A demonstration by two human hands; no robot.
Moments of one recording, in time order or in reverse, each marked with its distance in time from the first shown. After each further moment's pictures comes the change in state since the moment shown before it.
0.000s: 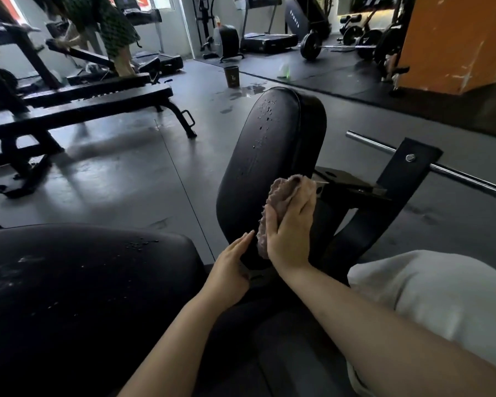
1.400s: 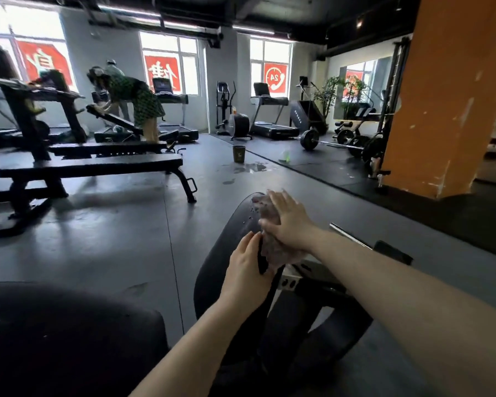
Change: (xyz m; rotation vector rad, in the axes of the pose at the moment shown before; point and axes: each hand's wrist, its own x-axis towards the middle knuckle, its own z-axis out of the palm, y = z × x) left_hand 0.071 0.139 -0.024 0.041 0.377 0.187; right_hand 0.197 -0.047 -0.068 -0.525 -0.684 -0.304
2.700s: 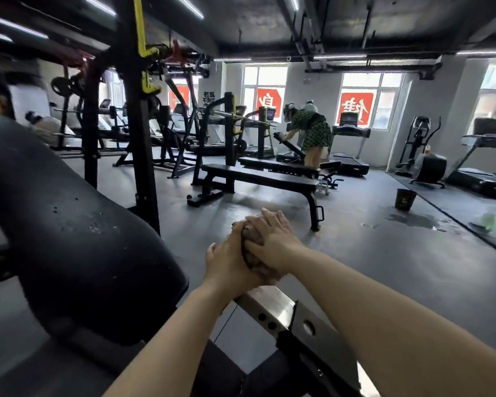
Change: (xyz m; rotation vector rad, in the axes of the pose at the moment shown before) left_hand 0.051 0.083 0.069 0.373 0.613 -0.497; right_hand 0.041 0.063 -0.024 0.136 -0.313 -0.702
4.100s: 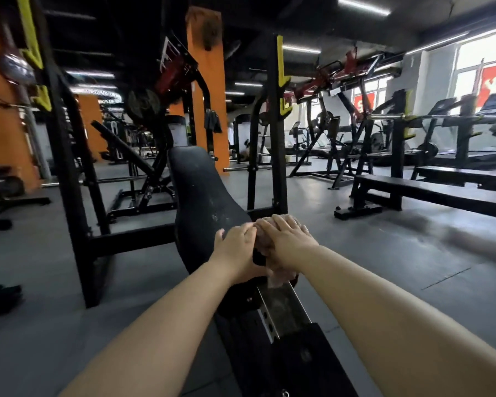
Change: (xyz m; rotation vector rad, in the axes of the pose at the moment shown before) left_hand 0.001 0.105 0.034 0.925 0.021 -0.515; right_hand 0.039 0.074 -0.011 0.016 -0.107 -0.735
